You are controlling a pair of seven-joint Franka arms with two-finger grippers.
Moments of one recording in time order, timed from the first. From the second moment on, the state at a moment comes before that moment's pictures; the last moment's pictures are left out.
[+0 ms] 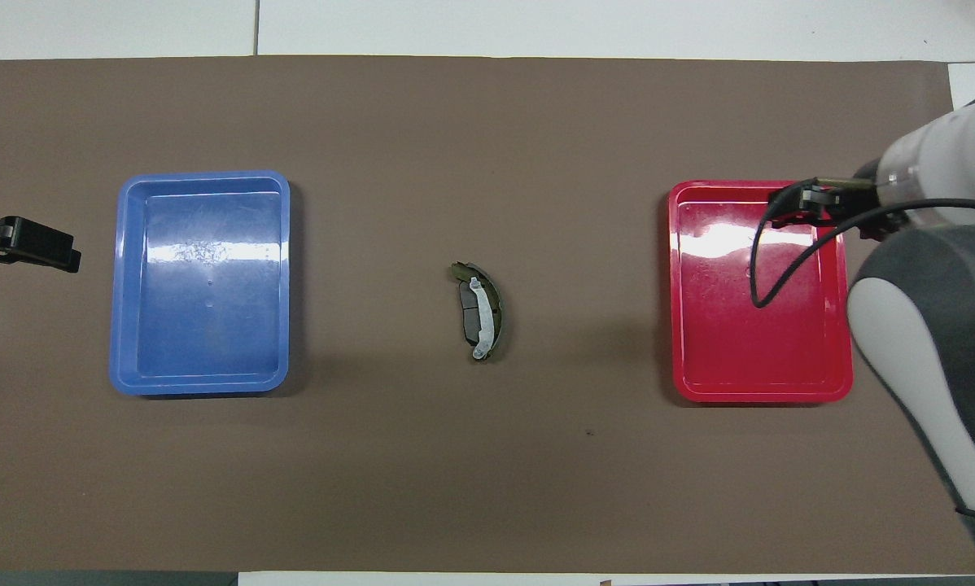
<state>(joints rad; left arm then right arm) -0.01 0.00 -0.03 -1.61 0.02 1.54 0.10 0.17 -0.01 -0.11 -1.75 -0.06 1.79 0.24</state>
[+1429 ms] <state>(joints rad) -0.01 0.00 -0.03 -1.61 0.02 1.54 0.10 -0.01 -0.06 -0.04 -1.59 -0.03 1.47 0.16</state>
